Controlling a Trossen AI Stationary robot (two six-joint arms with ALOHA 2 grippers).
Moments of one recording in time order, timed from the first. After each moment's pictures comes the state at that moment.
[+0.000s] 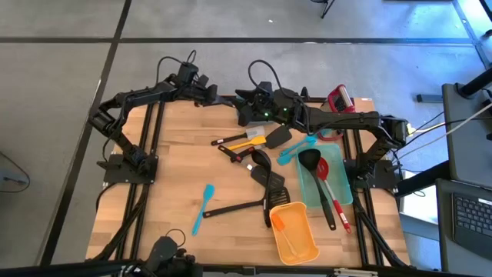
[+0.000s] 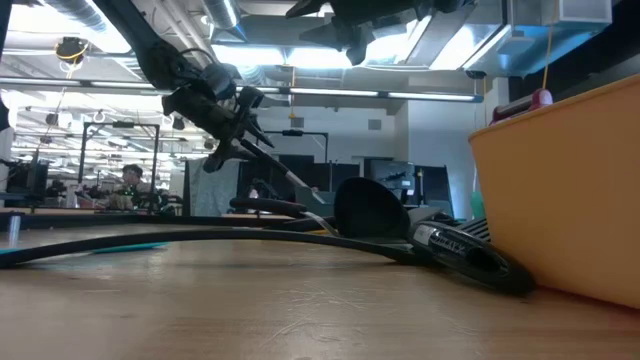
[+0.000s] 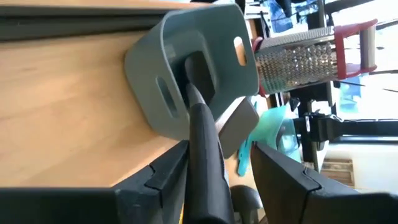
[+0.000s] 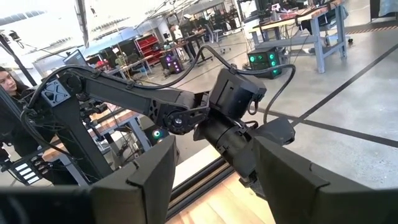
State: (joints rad) left arm 0.97 1.60 0.96 -0.08 0.73 -0.70; right arm -0.18 1.68 1.35 0.31 0.26 0.40
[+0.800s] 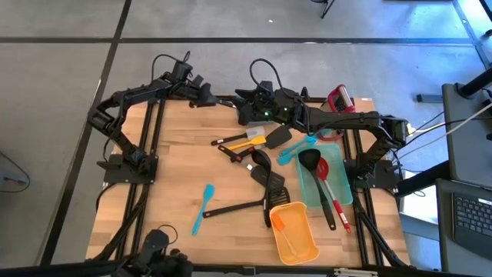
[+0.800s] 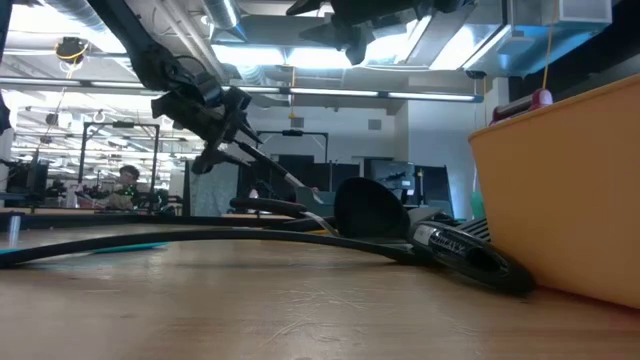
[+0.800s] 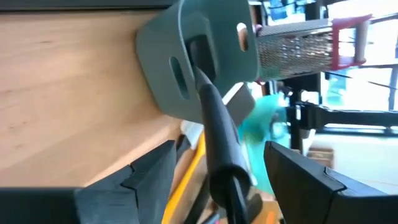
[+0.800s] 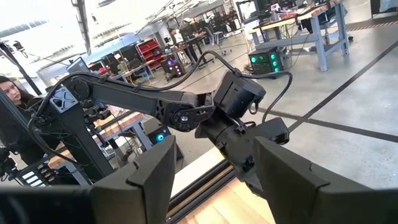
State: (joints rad) left arm 1.06 1.59 0.96 -0.19 0.86 -0.64; right arm -0.18 1.68 1.35 0.32 0.26 0.44
